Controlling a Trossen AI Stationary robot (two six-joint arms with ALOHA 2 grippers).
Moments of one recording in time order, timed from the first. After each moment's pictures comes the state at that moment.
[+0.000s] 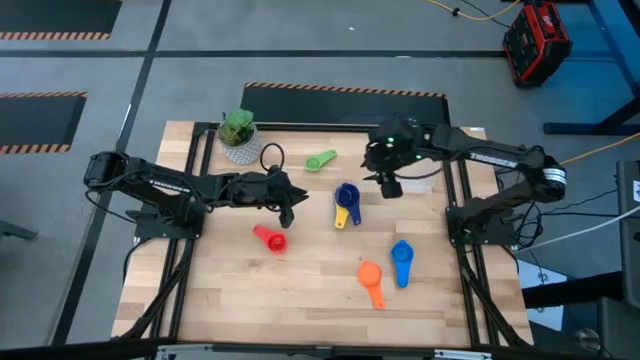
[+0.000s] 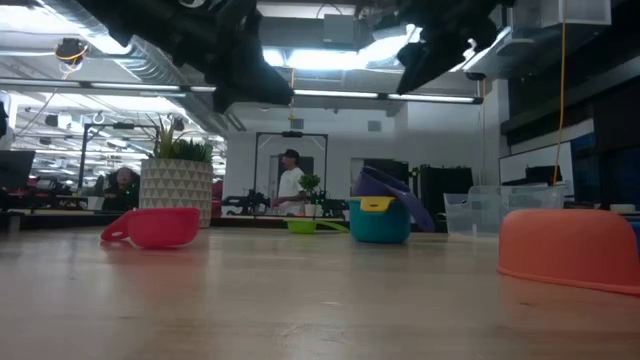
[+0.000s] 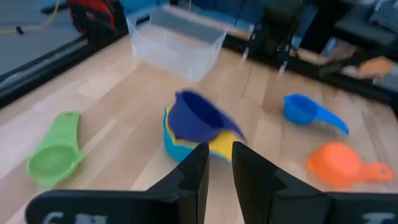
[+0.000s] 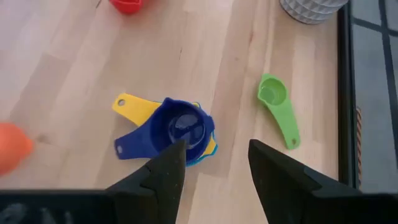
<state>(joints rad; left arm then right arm) 0.01 1.27 0.66 0.25 -0.24 -0.33 -0.32 1.35 1.24 -0.79 -0.18 -0.50</state>
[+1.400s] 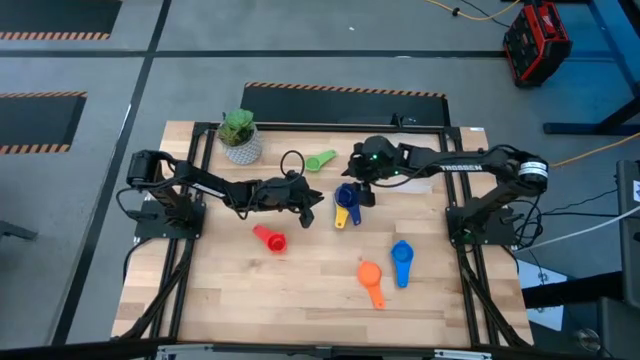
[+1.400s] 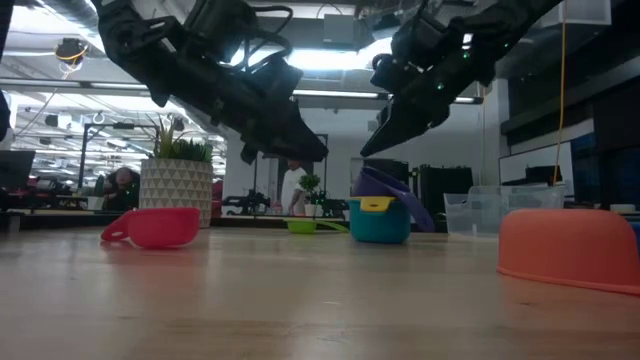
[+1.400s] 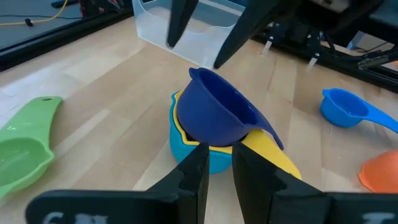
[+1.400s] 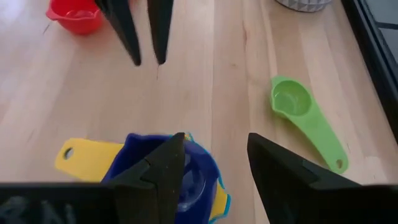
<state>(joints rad) 0.05 1.63 0.66 0.60 -0.24 -0.33 -0.33 1.53 0.91 -0.12 -0.21 -0.32</state>
